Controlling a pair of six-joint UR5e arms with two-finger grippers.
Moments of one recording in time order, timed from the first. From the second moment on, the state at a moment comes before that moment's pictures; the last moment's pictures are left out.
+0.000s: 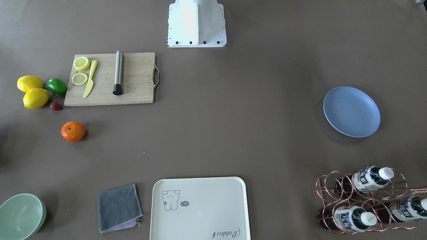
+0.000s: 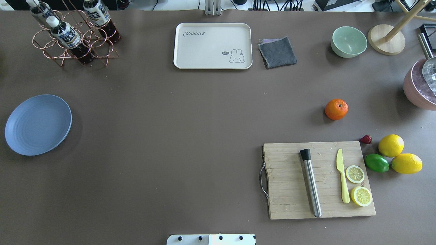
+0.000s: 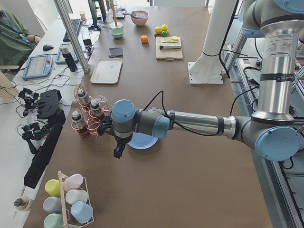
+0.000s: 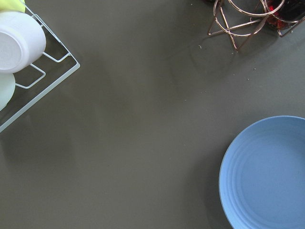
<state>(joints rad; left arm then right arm) -1.56 -1.57 -1.67 -1.72 -2.38 0.09 1.59 -1.53 1.68 -1.76 2.38 -0.09</state>
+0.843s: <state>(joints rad) -1.56 -1.57 -1.67 -1.72 -2.38 0.09 1.58 -1.53 1.68 -1.76 2.39 -0.09</state>
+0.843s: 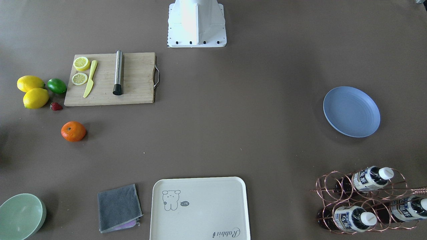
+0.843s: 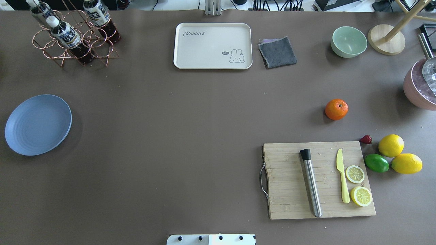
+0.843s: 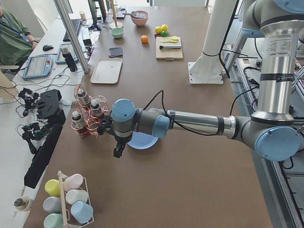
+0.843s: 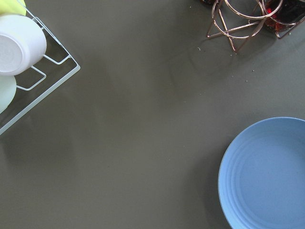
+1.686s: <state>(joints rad) -1.56 -1.57 -1.67 -1.72 -2.36 0.09 1.59 -1.54 1.68 -1.76 2.38 -0.09</state>
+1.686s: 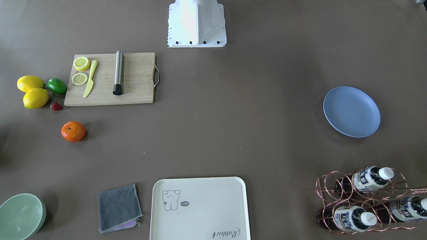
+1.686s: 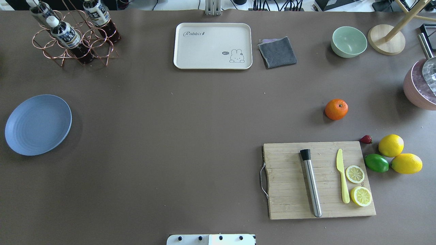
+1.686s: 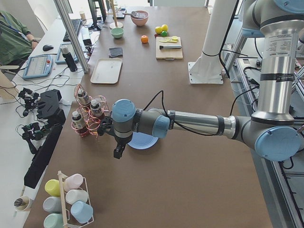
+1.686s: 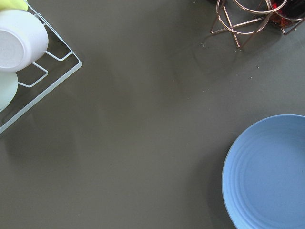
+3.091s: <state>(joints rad) -1.56 -1.56 -1.68 -1.78 -2.37 0.08 1.59 -1.58 1.69 -1.67 2.39 -0.09</state>
